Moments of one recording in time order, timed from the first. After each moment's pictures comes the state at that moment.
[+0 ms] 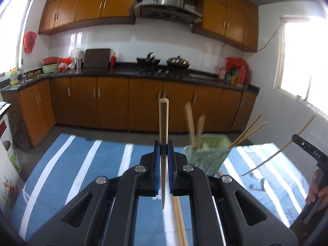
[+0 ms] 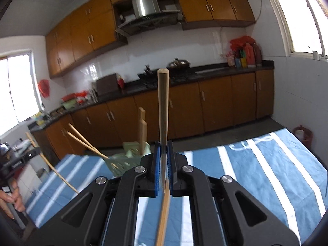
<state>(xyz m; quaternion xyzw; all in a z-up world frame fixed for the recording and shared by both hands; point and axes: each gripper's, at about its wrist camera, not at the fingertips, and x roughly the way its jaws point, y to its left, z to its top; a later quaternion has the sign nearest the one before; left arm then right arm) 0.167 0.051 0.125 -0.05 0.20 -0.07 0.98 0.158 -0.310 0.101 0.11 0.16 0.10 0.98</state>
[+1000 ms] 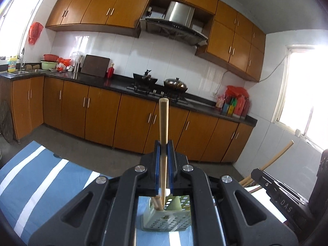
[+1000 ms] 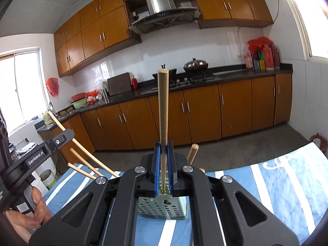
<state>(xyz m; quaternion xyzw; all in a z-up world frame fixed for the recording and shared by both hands) 0.267 -0.003 0.138 -0.13 0.14 -0.06 0.98 0.245 -0.248 0.105 0.10 0.17 0.13 0.97</state>
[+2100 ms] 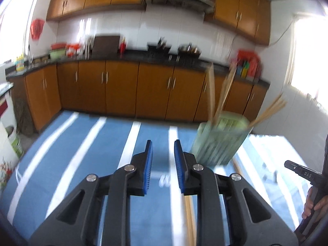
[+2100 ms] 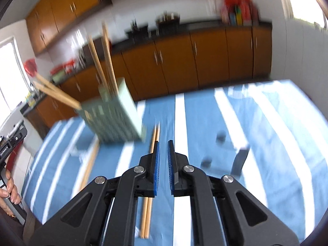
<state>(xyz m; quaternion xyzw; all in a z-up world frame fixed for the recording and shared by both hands) 0.188 0.065 0.044 -0.07 0.27 -0.03 0.96 0.204 -0.307 -0.011 0.12 0.35 0.08 0.93</state>
